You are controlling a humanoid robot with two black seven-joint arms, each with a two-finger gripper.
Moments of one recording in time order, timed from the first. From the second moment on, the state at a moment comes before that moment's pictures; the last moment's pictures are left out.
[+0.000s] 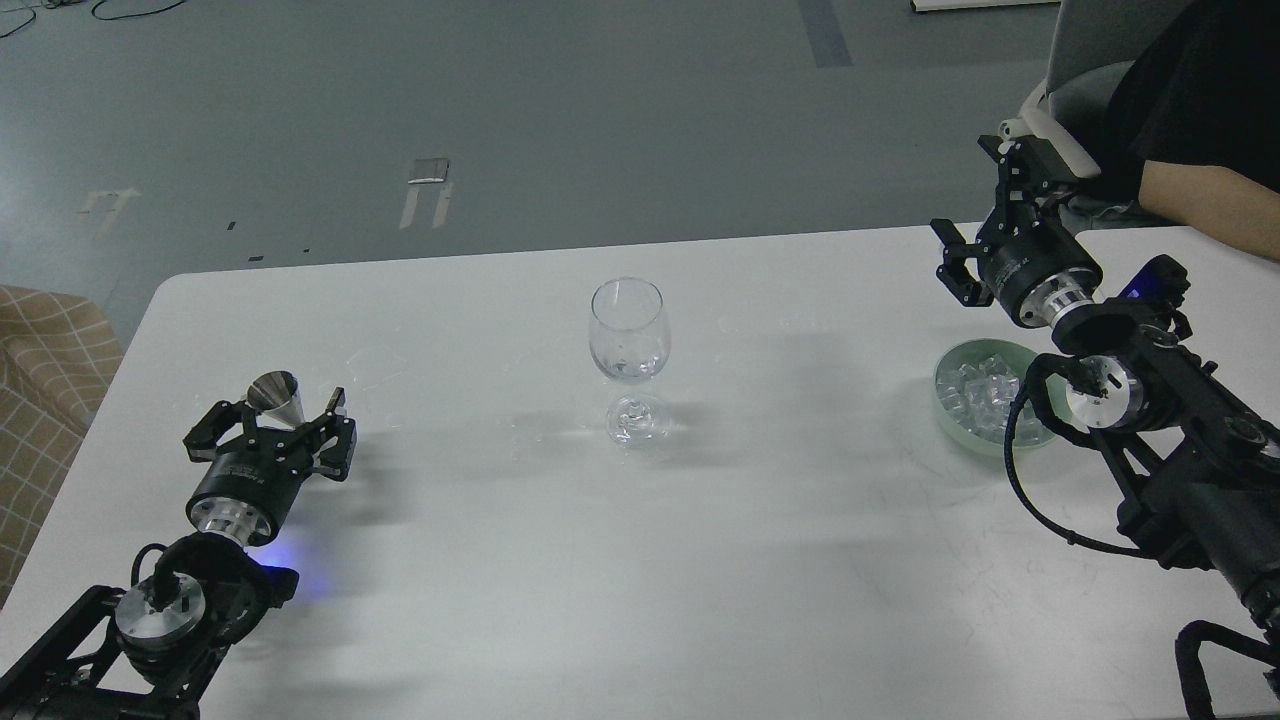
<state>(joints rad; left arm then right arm) -0.09 0.37 -1.21 -1.09 -0.49 -0.25 -0.07 0.56 -0.22 1.19 0.85 -0.68 0.14 0.13</state>
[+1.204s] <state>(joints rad) 0.20 0.50 -1.32 -1.28 -0.48 -0.29 -0.05 0.55 -0.22 1.19 0.85 -0.68 0.14 0.13</state>
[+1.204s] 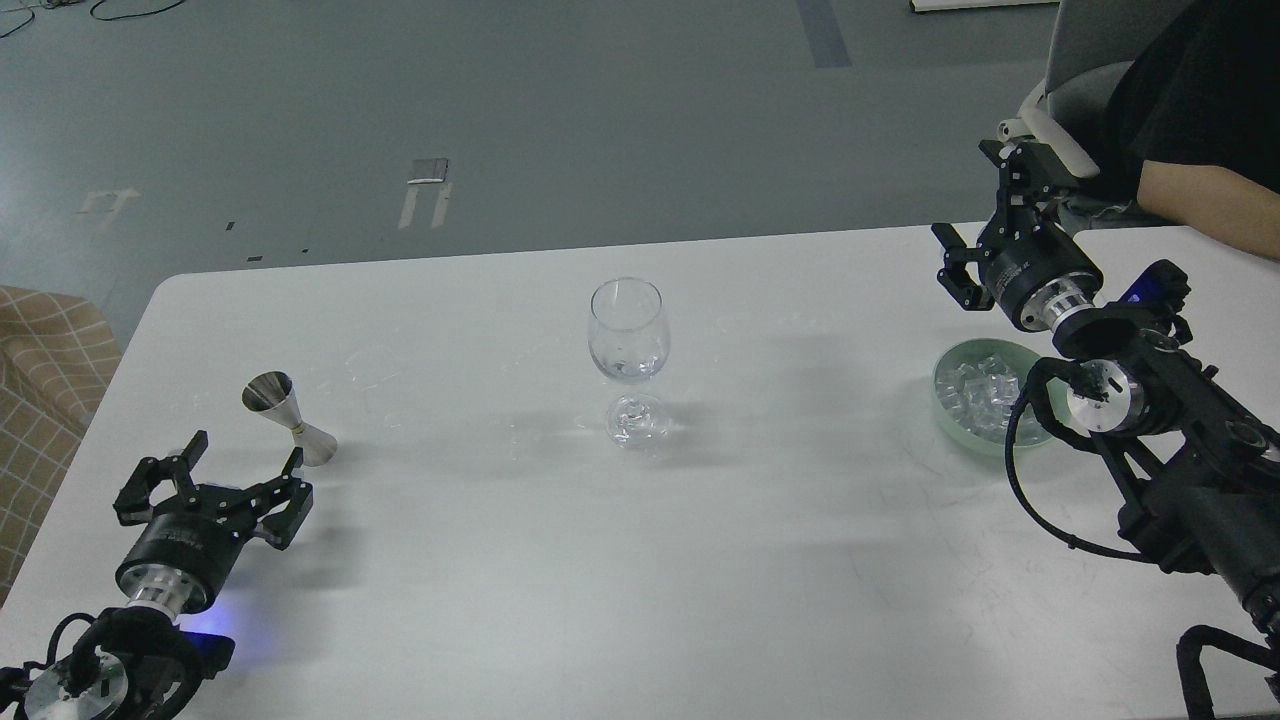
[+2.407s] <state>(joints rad) -0.34 0.80 -1.39 -1.16 0.45 -0.36 0.02 0.55 -0.35 1.20 0.91 -0.68 0.13 0.13</state>
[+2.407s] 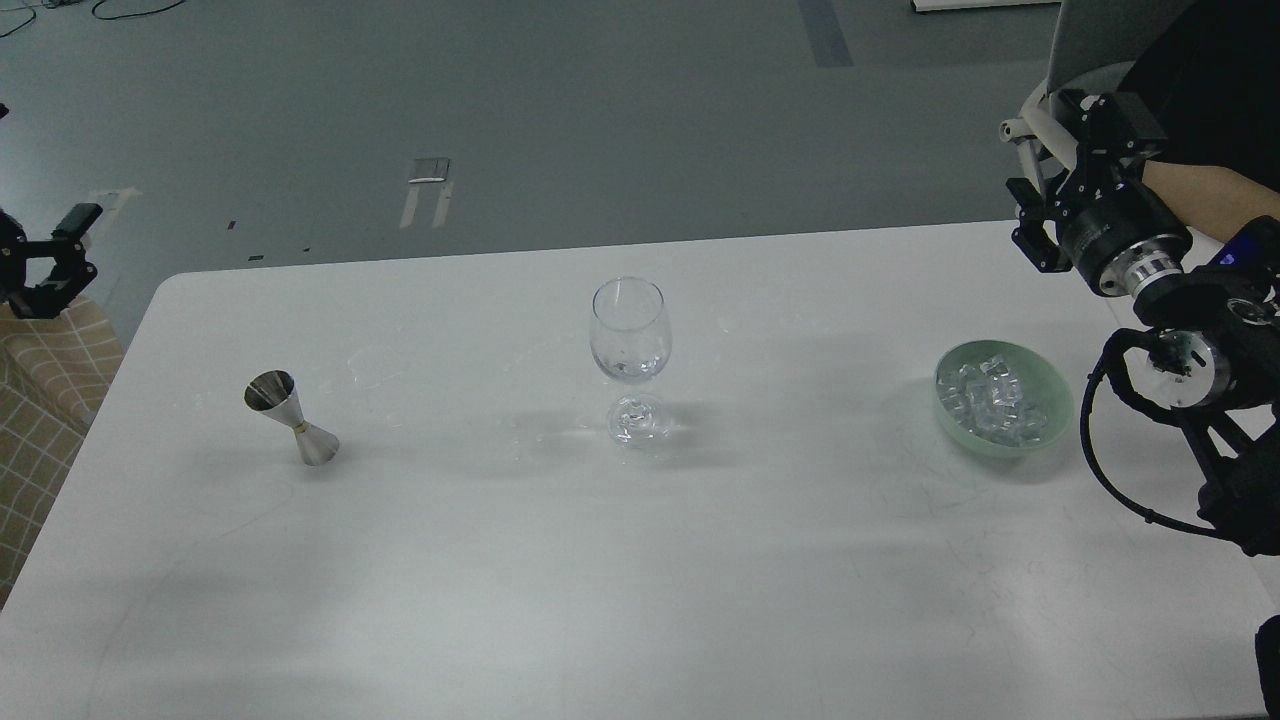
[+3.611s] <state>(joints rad) -0.78 0.48 -0.98 -0.71 0.45 -0.33 -0.08 0.55 -0.49 1.13 0.99 -0.69 0.13 0.13</state>
